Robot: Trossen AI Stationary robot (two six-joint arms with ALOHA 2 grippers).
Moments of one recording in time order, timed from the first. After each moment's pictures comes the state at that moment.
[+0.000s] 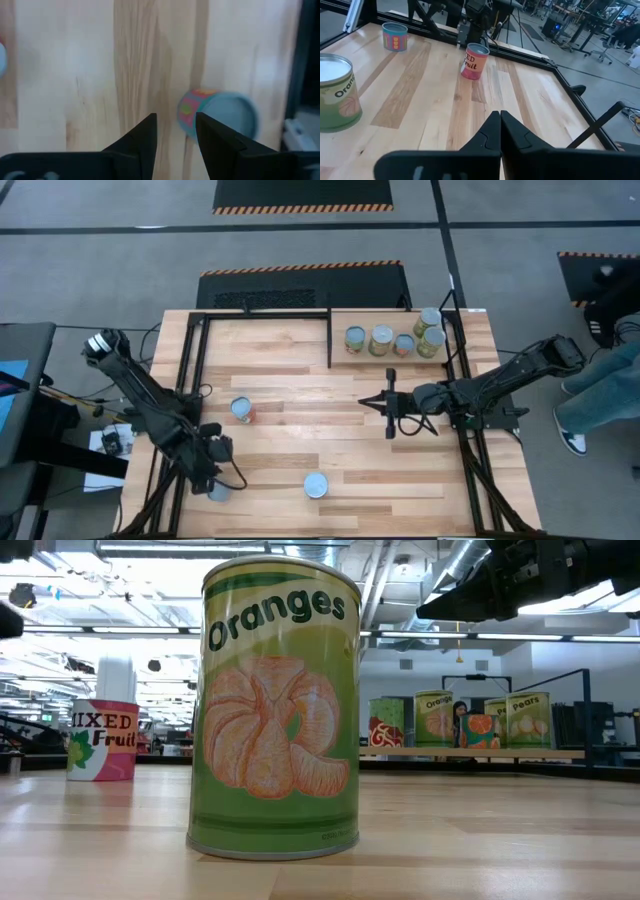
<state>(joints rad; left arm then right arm) -0.85 1.19 0.75 -0.81 -0.05 -0.94 0.26 1.10 0.46 0.38 0.38 -0.19</state>
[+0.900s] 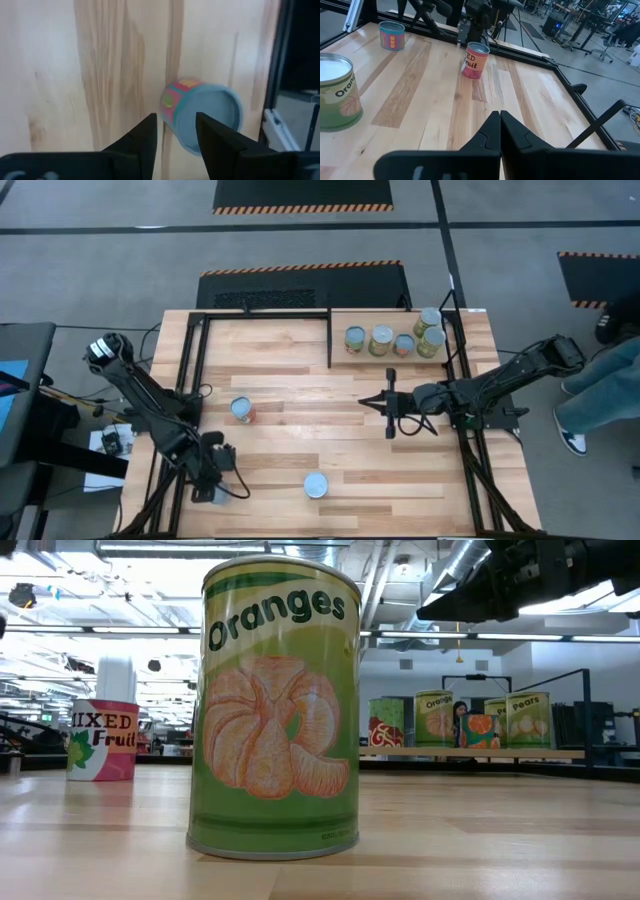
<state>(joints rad) -0.85 1.27 0.79 -0.77 0.05 -0.94 0.26 1.10 0.46 0.38 0.38 -0.18</state>
